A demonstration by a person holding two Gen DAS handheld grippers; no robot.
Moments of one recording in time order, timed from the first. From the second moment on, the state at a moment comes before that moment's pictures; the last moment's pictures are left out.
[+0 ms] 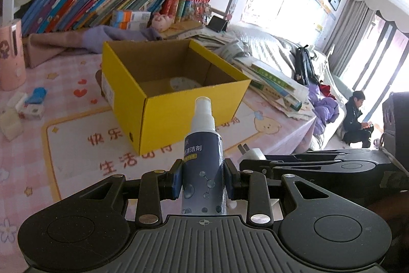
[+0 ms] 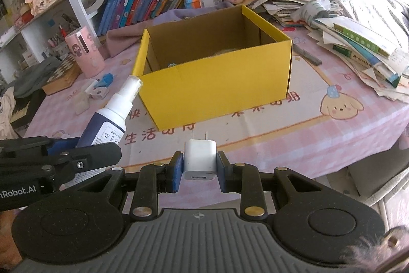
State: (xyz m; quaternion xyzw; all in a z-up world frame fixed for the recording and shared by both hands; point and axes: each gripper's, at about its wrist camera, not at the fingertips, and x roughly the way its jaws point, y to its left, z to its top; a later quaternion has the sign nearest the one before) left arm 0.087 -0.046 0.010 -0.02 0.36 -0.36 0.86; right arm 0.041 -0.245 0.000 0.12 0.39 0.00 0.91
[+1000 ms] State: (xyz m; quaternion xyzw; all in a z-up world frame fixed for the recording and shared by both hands) left arm 0.206 -0.115 0.043 -0.04 0.30 -0.26 0.92; right arm 0.199 -0.332 0.048 0.05 0.32 0.08 0.94
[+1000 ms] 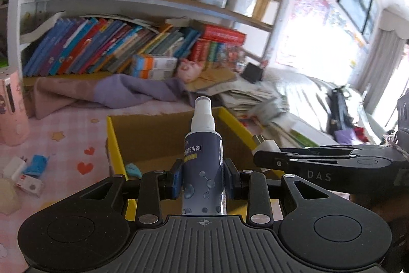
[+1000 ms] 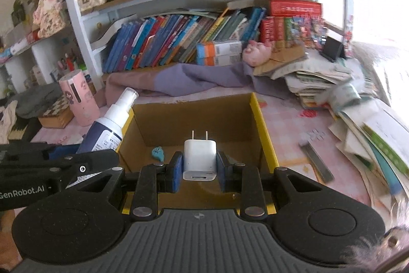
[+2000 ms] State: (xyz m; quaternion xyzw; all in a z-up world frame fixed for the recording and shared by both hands) left arm 0.248 -0.165 -0.015 0.09 0.38 -0.18 0.90; right arm 0.295 -0.321 -0.036 -0.08 0.46 0.17 0.87
